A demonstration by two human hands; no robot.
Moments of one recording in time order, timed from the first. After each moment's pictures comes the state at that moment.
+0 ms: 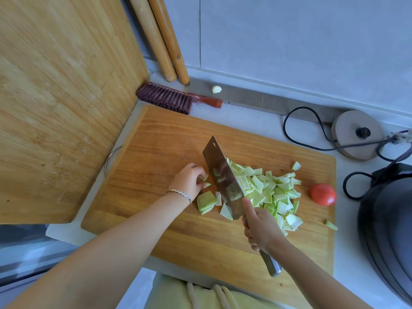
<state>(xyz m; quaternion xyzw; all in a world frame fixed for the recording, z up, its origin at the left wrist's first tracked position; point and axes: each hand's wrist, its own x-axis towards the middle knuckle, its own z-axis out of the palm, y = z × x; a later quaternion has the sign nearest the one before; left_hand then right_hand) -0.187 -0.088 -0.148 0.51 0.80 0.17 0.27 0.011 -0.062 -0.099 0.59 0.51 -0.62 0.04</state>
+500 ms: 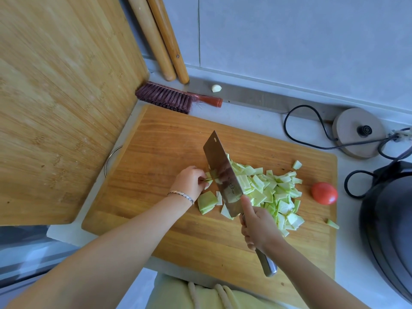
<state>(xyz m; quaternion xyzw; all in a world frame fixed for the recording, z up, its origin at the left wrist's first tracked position) -0.183 -0.085 -0.149 0.47 0.82 0.17 0.28 0.004 -0.066 -0.099 0.60 0.50 -0.63 0.02</state>
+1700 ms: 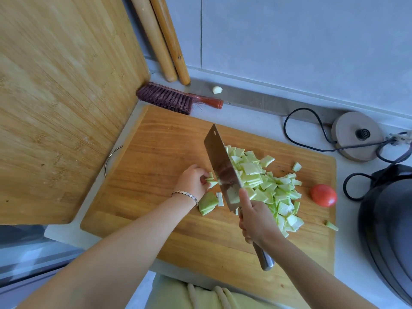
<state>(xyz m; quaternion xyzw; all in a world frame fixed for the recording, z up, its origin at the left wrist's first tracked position) -0.177 -0.081 -0.154 0.42 0.82 0.22 0.31 -0.010 -0.061 -0.092 0.60 0.53 -0.60 0.00</state>
